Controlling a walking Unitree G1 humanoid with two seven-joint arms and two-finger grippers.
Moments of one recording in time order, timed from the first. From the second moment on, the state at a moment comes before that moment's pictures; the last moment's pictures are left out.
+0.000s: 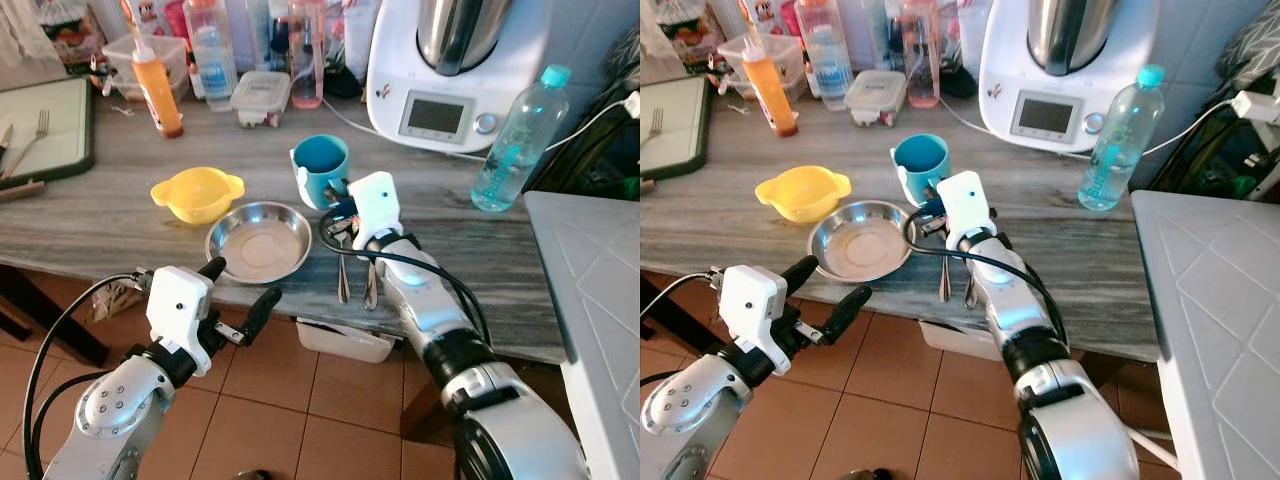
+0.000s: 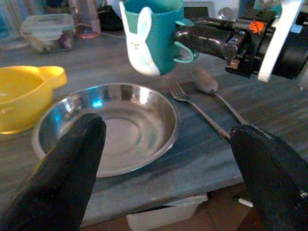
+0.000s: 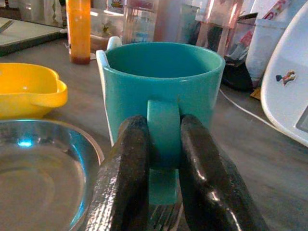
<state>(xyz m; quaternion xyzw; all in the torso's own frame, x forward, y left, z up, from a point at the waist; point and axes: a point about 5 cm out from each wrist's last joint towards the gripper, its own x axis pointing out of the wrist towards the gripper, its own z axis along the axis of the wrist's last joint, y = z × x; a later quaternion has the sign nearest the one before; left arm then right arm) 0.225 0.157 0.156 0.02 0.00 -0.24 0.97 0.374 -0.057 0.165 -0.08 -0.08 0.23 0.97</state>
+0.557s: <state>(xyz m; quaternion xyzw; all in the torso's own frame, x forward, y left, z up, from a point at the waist) 0.224 0.159 0.156 0.02 0.01 -0.24 0.97 0.382 -0.051 0.172 -0.07 -0.08 0.22 0.97</state>
